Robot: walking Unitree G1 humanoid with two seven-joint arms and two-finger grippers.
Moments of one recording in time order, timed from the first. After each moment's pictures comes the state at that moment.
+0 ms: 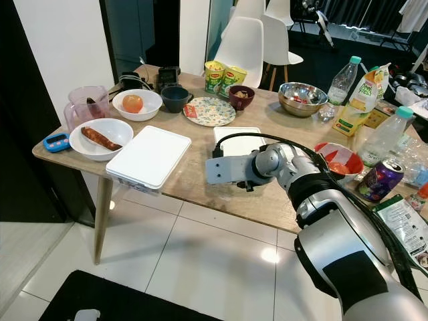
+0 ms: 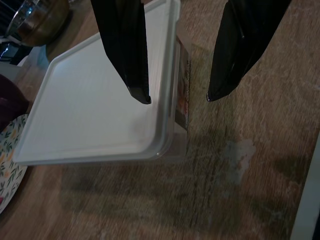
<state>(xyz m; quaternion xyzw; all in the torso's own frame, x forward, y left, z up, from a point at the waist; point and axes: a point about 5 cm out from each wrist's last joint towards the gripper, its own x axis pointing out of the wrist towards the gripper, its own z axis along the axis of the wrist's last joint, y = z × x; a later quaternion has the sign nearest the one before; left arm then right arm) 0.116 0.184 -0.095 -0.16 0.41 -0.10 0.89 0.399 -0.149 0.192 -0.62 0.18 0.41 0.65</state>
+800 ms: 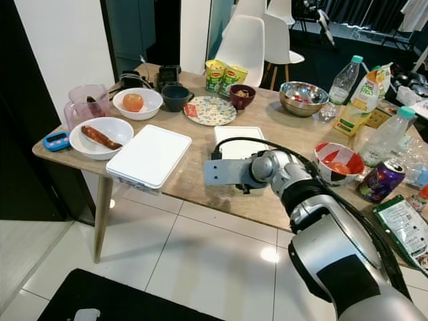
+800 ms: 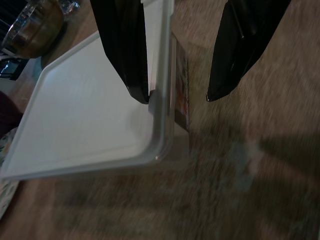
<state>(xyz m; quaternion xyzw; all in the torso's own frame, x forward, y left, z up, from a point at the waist) 0.117 0.185 -0.094 -0.16 0.40 -0.10 0.90 0.399 -0.154 0.180 -0.62 0.21 0.39 0.65</state>
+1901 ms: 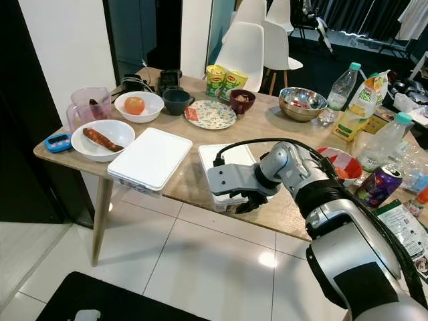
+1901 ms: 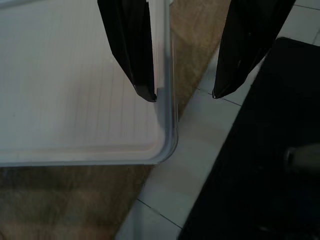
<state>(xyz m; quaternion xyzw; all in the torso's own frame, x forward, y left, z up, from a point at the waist) 0.116 0.185 -0.095 -0.15 0.41 -0.10 0.89 0.369 -0.148 0.187 -0.49 0.25 0.60 0.58</state>
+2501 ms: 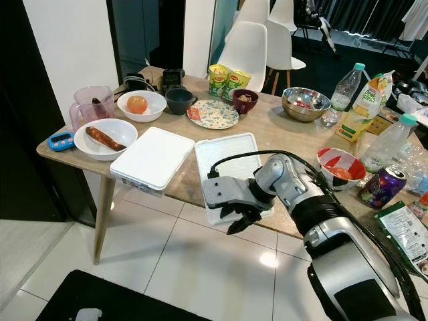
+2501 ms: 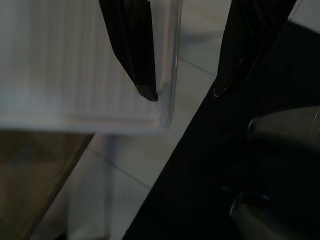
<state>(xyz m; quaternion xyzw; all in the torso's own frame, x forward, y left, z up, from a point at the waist) 0.118 0.184 -0.094 -0.15 0.41 -0.11 0.90 0.358 -0.133 0.181 -0.44 0.22 0.64 0.59</state>
